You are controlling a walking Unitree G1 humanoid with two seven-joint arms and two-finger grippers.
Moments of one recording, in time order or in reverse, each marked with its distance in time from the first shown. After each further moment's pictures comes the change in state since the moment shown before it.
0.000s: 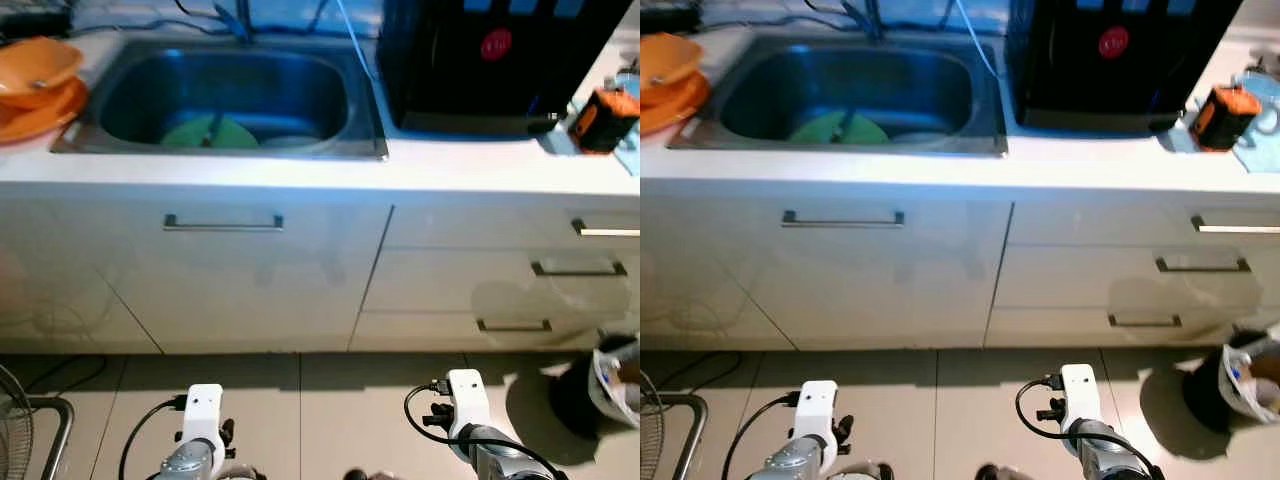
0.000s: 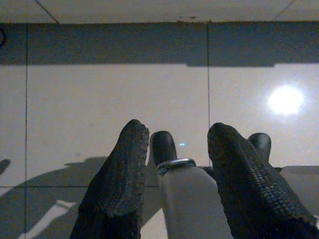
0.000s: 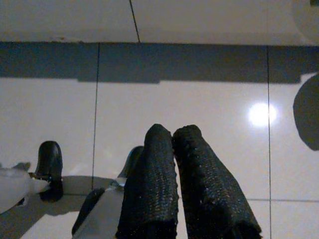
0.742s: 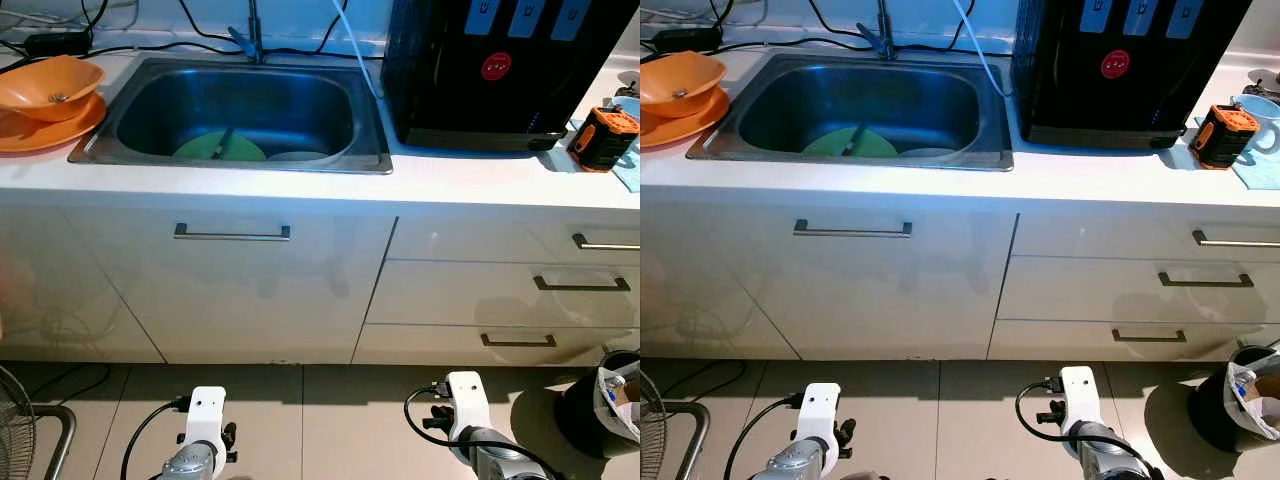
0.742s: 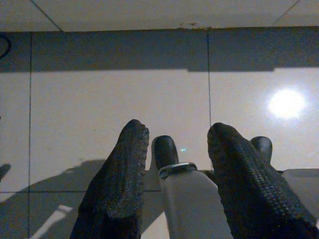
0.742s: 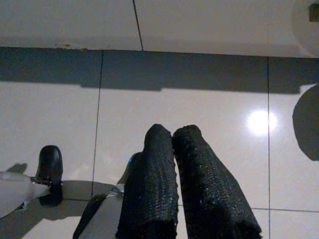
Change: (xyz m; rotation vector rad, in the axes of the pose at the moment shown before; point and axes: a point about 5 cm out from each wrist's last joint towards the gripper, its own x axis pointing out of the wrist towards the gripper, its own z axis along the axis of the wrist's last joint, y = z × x) left arm 0.000 -0.001 -0.002 0.025 0.015 -0.005; right arm 0.000 0.000 -0.003 -0.006 0.009 0.004
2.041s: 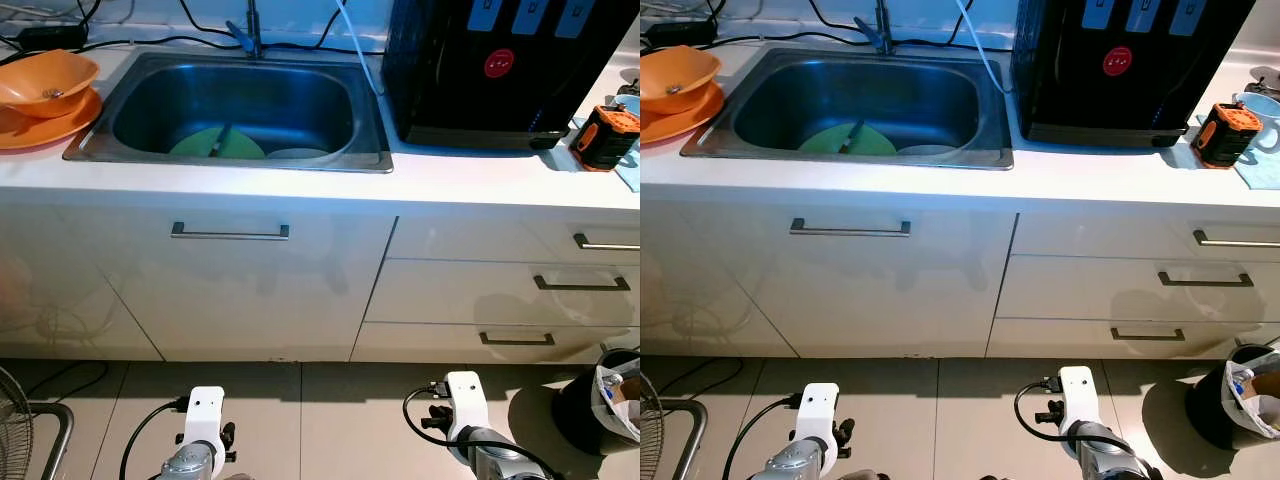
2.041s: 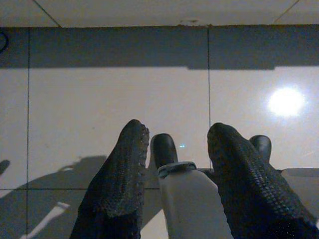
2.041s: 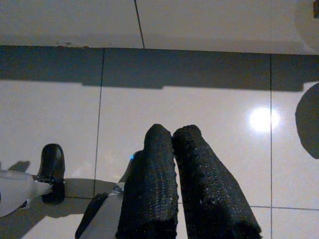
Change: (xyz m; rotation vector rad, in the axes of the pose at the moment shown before) left arm 0.000 0.001 0.000 -0.008 0.001 0.006; right arm 0.000 0.002 0.000 0.007 -0.002 0.011
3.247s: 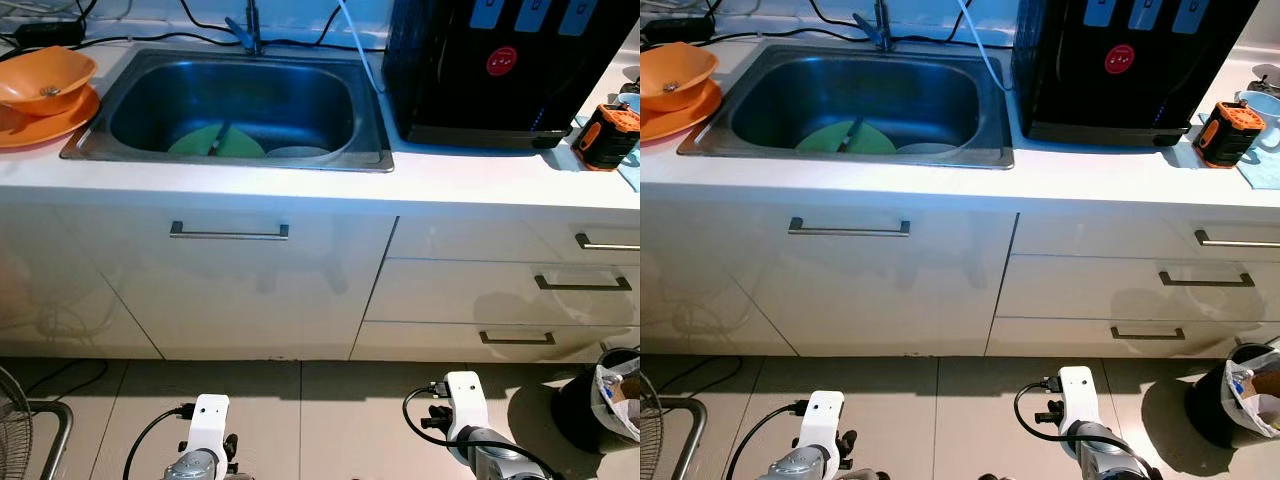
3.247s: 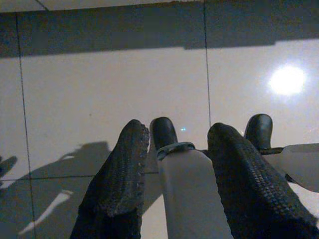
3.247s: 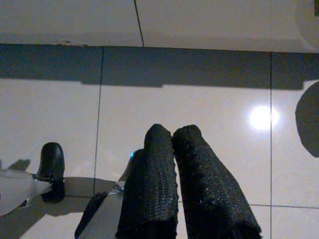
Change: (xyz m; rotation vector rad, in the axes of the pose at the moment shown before) left arm -0.001 -0.004 -0.010 0.048 0.061 -0.016; right arm 0.000 0.000 0.000 0.001 0.000 0.000
